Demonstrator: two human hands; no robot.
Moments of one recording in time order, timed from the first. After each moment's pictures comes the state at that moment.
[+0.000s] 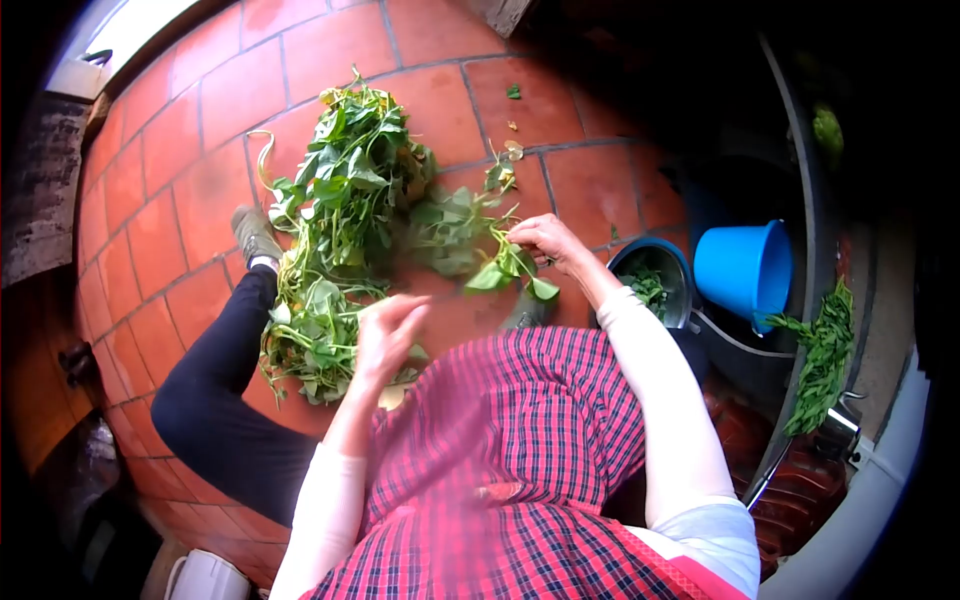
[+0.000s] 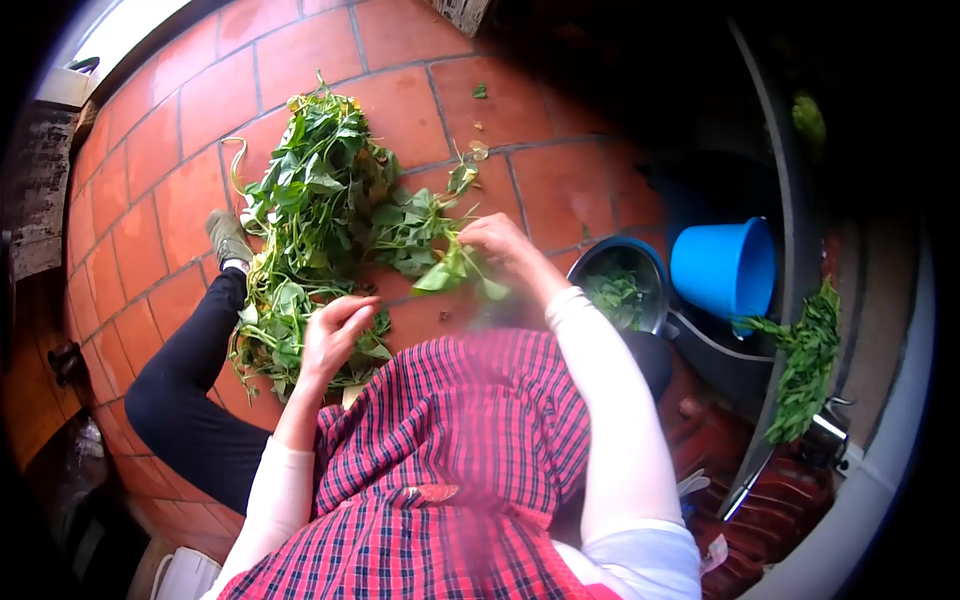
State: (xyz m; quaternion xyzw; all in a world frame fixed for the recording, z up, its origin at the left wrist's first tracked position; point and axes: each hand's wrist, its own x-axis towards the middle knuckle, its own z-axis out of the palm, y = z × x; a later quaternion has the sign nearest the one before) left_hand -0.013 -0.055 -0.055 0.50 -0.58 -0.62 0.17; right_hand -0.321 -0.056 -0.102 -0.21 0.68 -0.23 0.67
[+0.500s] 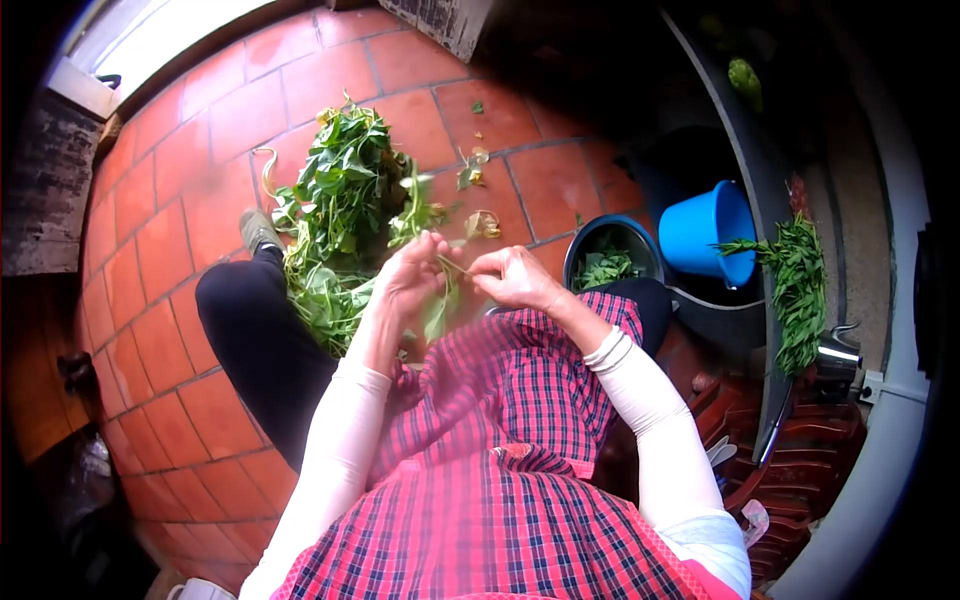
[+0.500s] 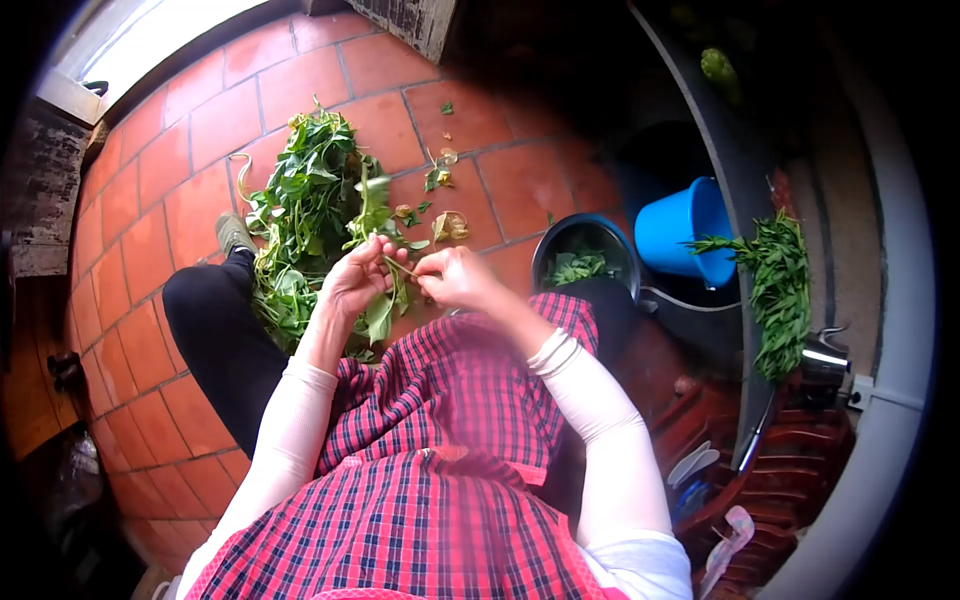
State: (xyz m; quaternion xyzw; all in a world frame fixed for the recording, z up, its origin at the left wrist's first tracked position) left_hand -0.057 -0.039 -0.037 0.29 0.02 -0.92 0.24; right_hand -0.225 0.038 0.042 -0.58 0.66 -0.18 0.43
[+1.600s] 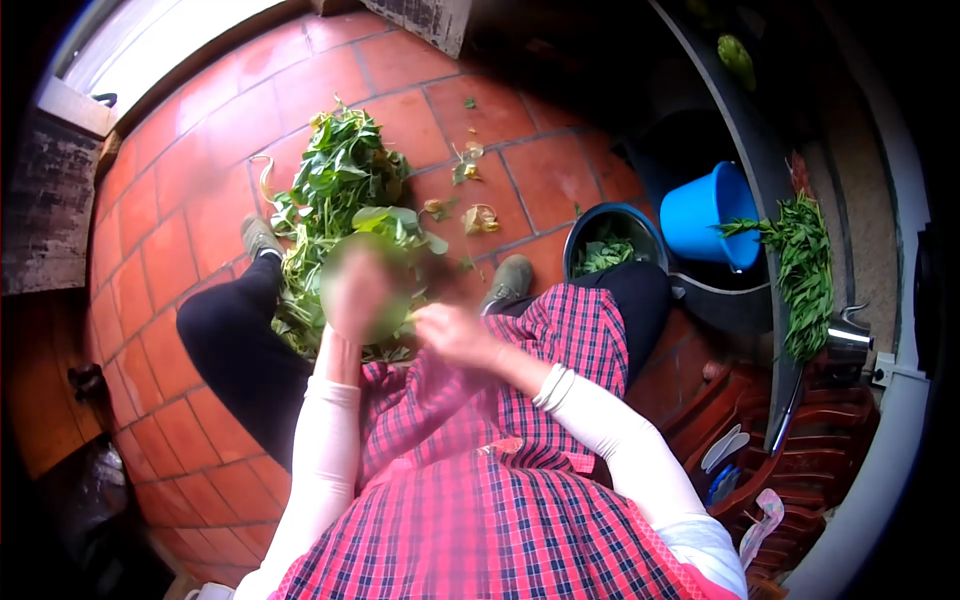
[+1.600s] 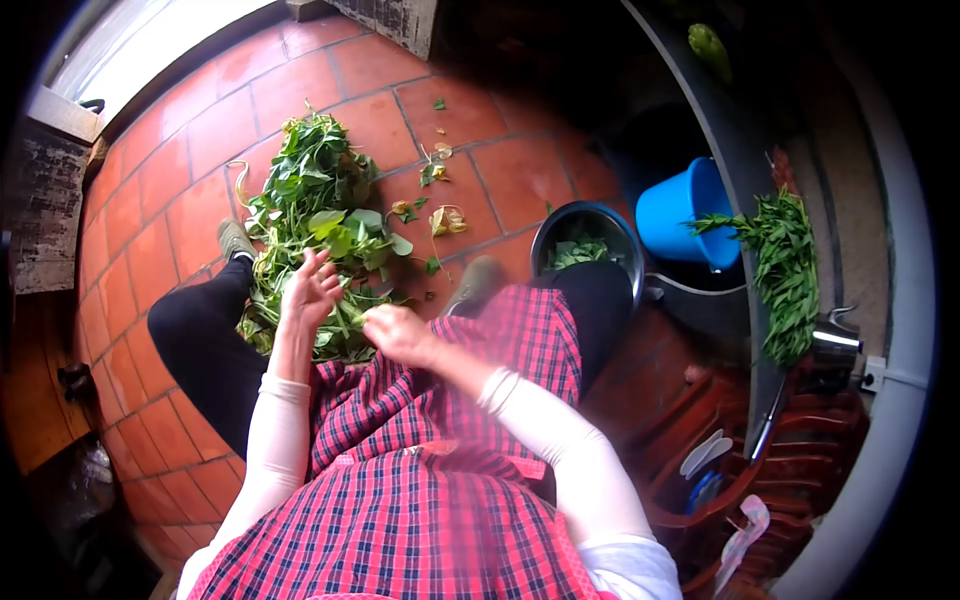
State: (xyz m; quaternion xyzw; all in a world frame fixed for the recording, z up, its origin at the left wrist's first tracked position) left_hand 0.018 -0.049 -0.106 0.38 -0.09 -0.87 0.30; right_hand -0.135 0.092 -0.049 -0.72 0.53 -0.40 0.22
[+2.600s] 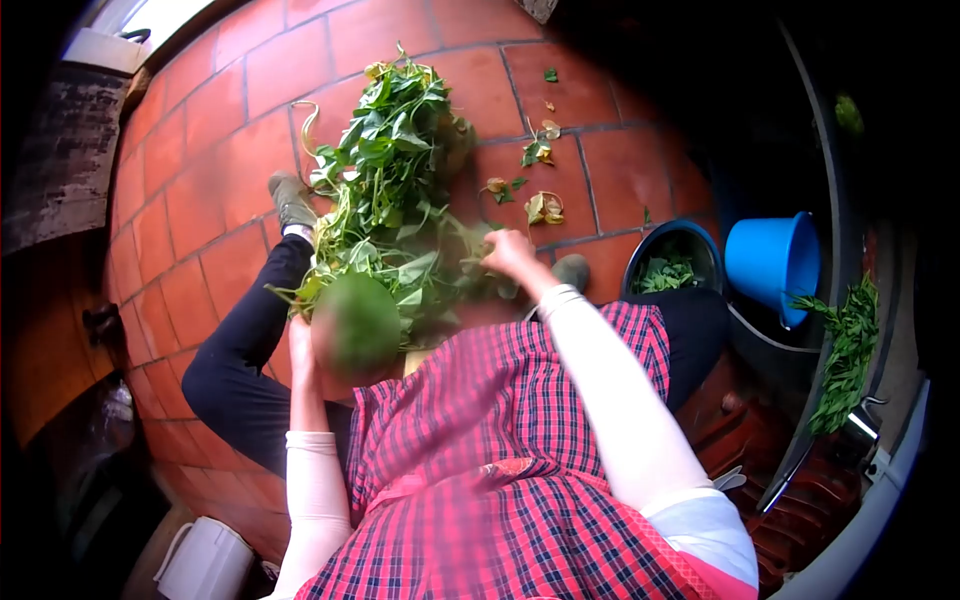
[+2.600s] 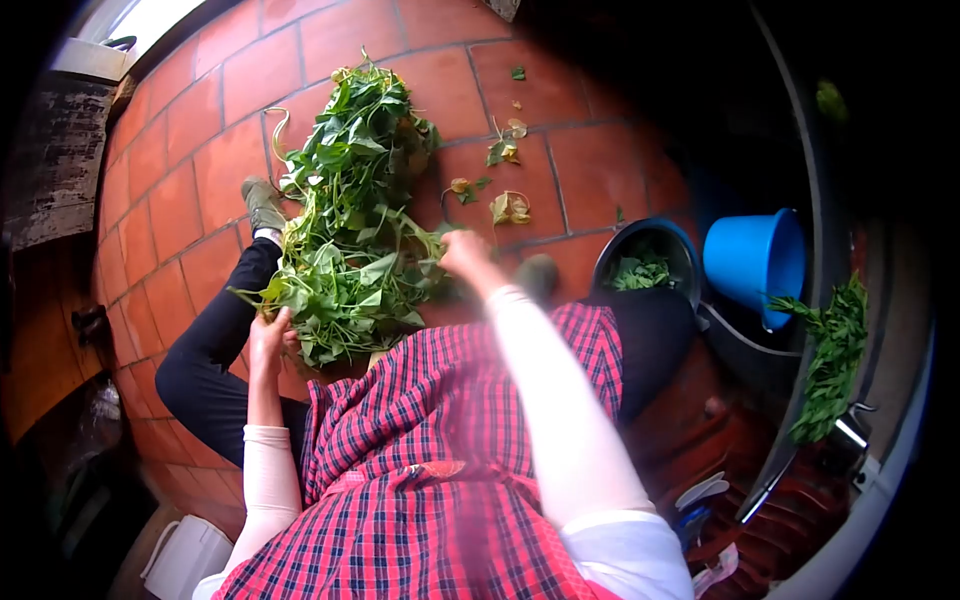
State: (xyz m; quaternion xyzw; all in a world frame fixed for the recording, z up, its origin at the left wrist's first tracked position) left_hand 0.175 -0.029 -0.092 0.70 -0.38 -0.57 0.21; right_hand -0.195 -0.020 -0.165 -0.56 0.74 -0.01 0.37
